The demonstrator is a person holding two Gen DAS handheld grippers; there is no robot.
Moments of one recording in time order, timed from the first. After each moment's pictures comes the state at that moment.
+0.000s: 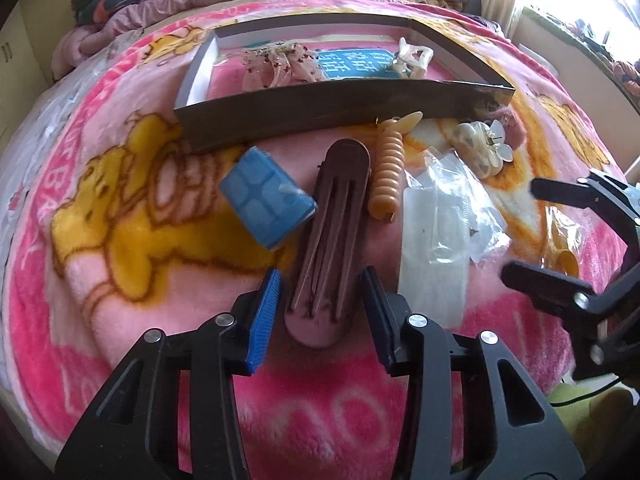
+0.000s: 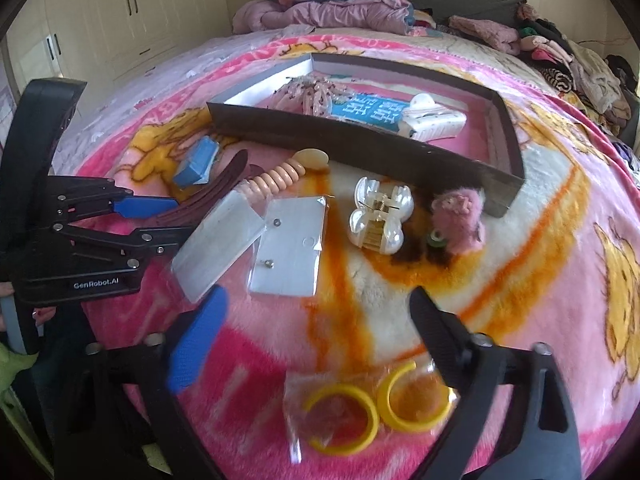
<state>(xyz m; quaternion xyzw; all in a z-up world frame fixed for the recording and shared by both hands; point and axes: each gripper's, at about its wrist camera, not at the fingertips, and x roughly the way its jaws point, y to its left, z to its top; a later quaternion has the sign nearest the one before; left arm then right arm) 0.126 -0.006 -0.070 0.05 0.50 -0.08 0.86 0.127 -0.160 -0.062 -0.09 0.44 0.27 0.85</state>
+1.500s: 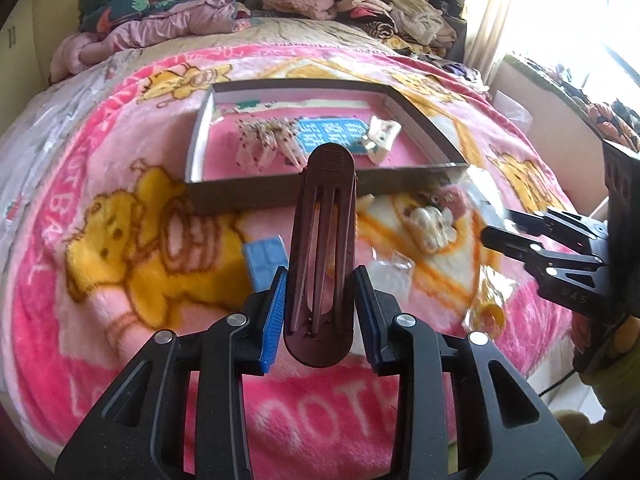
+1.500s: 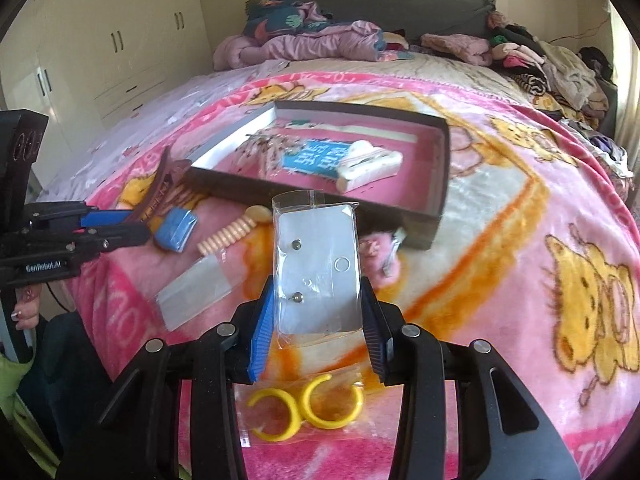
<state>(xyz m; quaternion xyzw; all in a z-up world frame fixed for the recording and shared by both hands) 0.120 -0.003 -0.009 -0.01 0.44 -0.11 0.89 0.131 -0.213 -0.020 -0.04 0.39 0.25 0.89</state>
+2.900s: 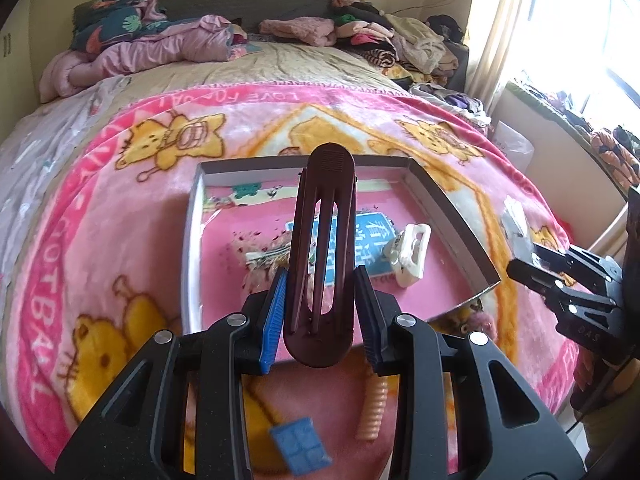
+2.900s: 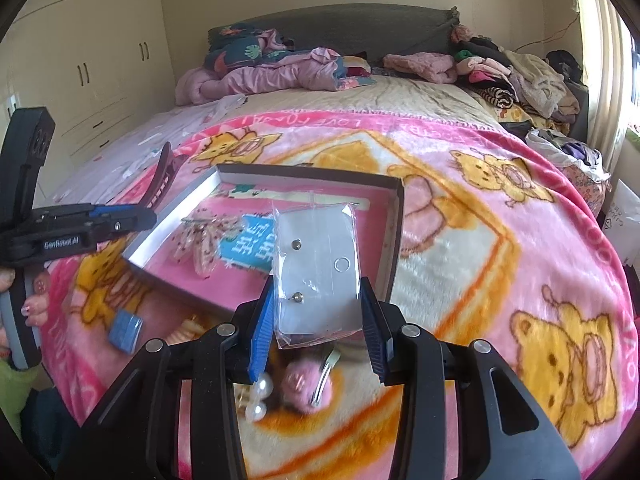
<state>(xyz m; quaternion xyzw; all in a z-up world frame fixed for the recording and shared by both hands) 0.236 0.003 0.018 -0.02 0.40 -0.13 0.91 0.216 -0.220 0.013 -0.02 0.36 0.19 0.91</state>
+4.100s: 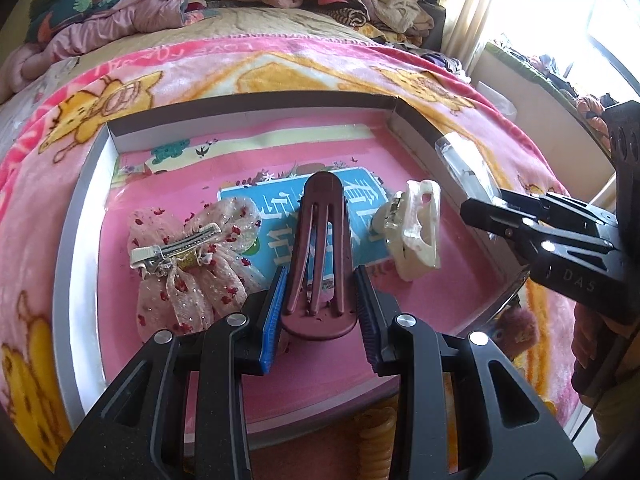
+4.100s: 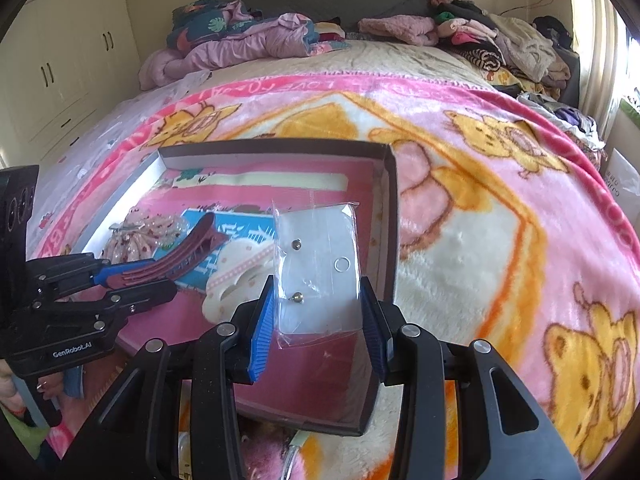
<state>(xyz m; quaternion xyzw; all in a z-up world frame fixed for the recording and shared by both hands) 0.284 -0.036 -0.054 0.00 0.45 -0.19 0.87 0.290 -0.214 -0.040 -0.01 0.42 0.15 0.90</state>
